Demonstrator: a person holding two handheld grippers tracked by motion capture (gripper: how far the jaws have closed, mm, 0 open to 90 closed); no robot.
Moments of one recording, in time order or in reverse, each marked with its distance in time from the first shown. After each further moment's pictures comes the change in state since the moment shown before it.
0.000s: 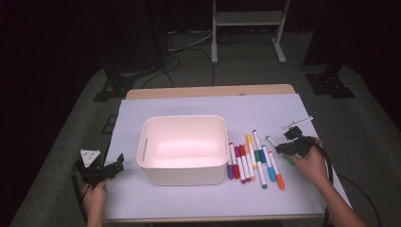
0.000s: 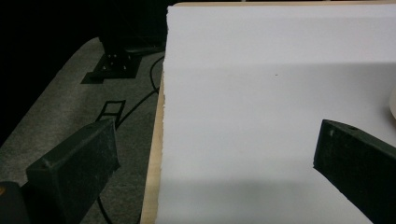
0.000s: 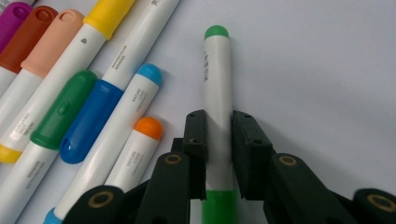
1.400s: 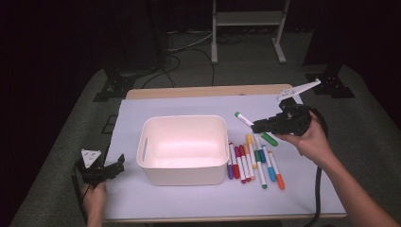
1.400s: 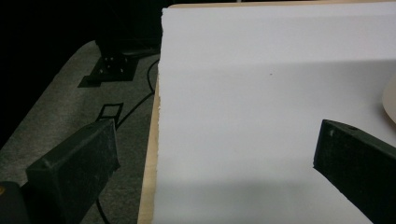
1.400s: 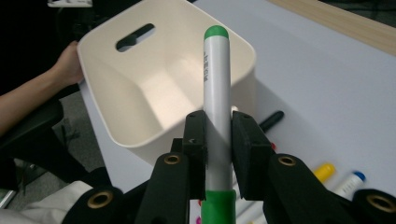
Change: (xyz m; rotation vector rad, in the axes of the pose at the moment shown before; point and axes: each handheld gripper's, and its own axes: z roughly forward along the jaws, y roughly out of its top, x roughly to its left) left arm -0.001 0.000 -0.001 -0.004 -0.015 0.020; right arm 0.092 0.084 -0.136 -0.243 0.465 -0.275
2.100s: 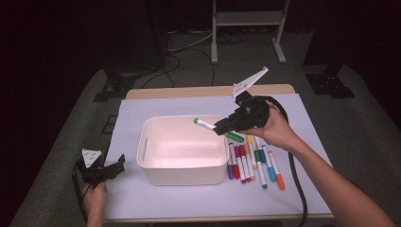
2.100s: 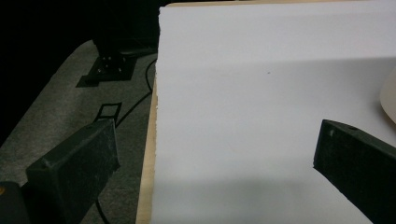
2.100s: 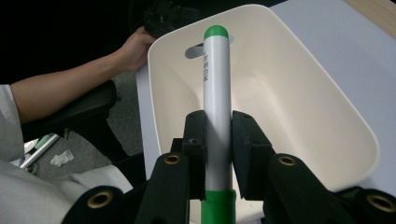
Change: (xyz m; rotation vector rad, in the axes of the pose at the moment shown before) left arm 0.000 0.000 0.001 0.007 -0.008 0.004; right arm 0.043 0.065 0.062 0.109 0.224 -0.208
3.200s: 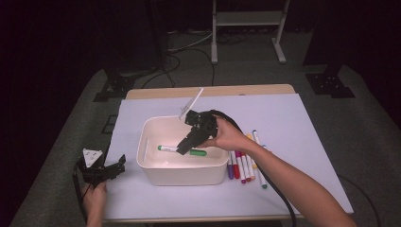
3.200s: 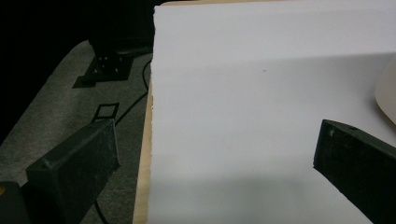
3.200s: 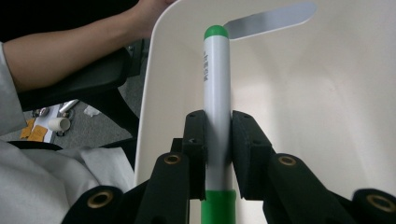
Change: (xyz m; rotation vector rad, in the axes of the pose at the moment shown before) left arm -0.001 0.000 0.001 0.003 -0.015 0.013; right arm -0.009 0.029 0.131 0.211 0.197 -0.083
